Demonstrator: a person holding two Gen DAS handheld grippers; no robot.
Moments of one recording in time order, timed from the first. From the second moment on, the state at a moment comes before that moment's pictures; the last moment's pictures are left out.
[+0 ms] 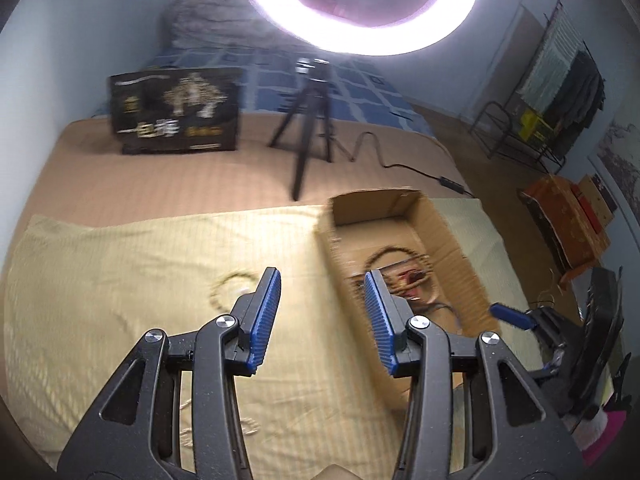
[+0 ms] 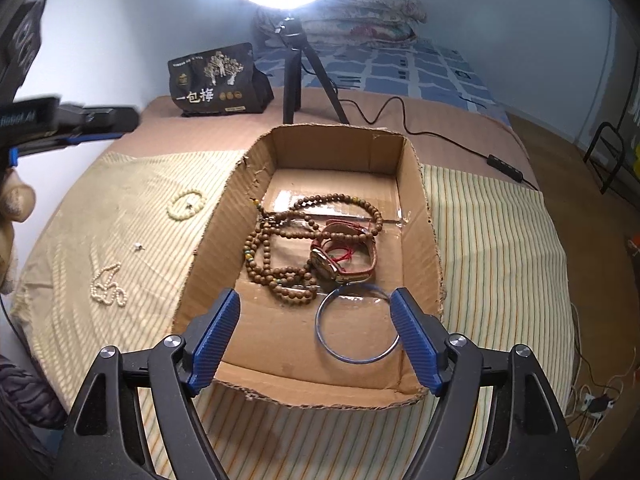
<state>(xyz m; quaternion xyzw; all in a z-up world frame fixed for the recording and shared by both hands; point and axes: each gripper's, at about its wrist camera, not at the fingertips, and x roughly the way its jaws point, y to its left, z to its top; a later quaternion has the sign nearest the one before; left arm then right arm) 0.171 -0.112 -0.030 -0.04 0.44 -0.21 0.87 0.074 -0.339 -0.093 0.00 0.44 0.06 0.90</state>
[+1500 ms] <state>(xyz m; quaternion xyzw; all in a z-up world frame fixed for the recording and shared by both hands) 0.071 0.017 -0.154 -0.15 0.50 -0.12 0.84 0.136 -0.162 -0.111 -0.05 0.45 0.22 0.86</state>
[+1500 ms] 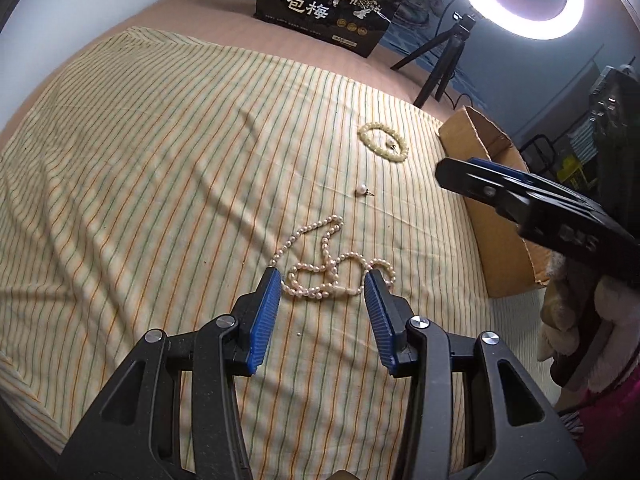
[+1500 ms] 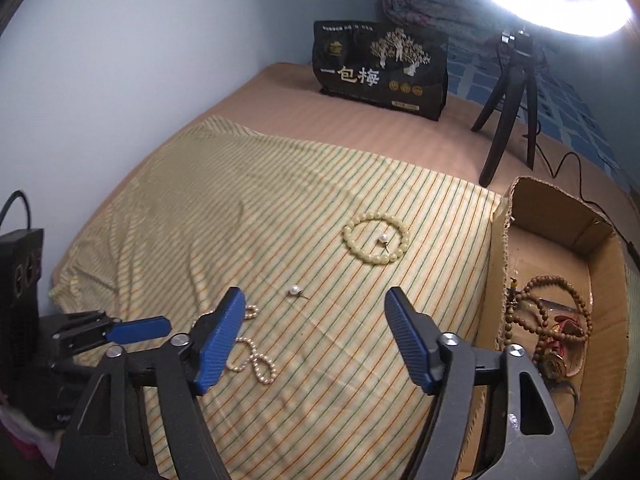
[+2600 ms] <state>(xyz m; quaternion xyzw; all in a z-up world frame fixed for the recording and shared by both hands) 0.086 0.010 -0.178 -0.13 0.50 -0.11 0.85 0.250 -0.159 -0.154 -0.07 0.58 0.21 0.78</state>
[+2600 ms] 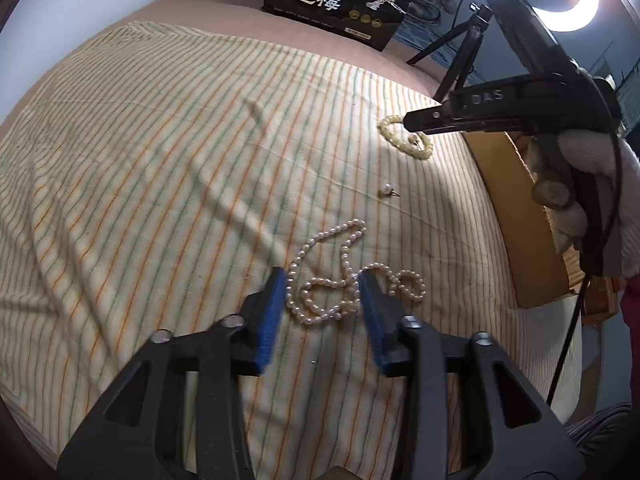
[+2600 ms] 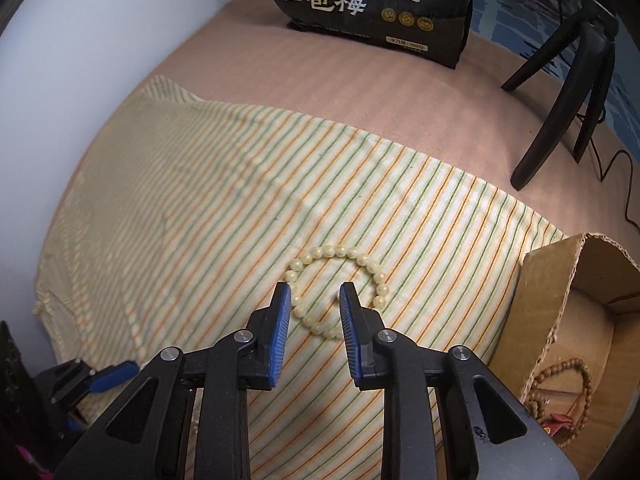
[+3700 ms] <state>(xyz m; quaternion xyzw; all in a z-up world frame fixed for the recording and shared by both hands) 0.092 -0.001 -0.187 -0.07 0.48 -0.06 0.87 0.262 -0.132 -0.181 -0.13 0.58 0.16 0.79</state>
